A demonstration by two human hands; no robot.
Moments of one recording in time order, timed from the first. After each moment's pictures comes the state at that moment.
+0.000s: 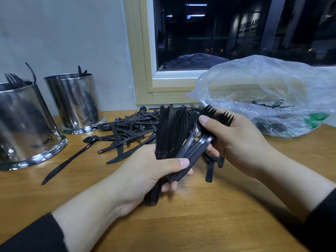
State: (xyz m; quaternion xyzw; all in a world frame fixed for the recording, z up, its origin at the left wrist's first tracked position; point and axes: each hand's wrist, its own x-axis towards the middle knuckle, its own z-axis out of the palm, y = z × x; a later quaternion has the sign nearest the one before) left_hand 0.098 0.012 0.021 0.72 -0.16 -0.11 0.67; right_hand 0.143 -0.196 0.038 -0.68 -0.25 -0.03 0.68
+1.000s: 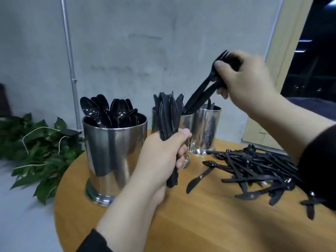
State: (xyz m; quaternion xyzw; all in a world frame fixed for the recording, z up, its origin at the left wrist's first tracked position) left_hand 0.038 0.223 0.073 0.62 0.04 0.27 0.73; right_hand 0.176 0.109 0.202 -0.74 -0.39 -0.27 0.48
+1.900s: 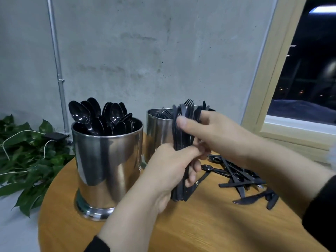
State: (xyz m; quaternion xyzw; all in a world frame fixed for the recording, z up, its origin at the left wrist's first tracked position) left_hand 0.054 0.225 0.075 0.66 0.02 0.14 0.74; right_hand 0.119 0.112 0.149 -0.79 -0.43 0.08 0.44
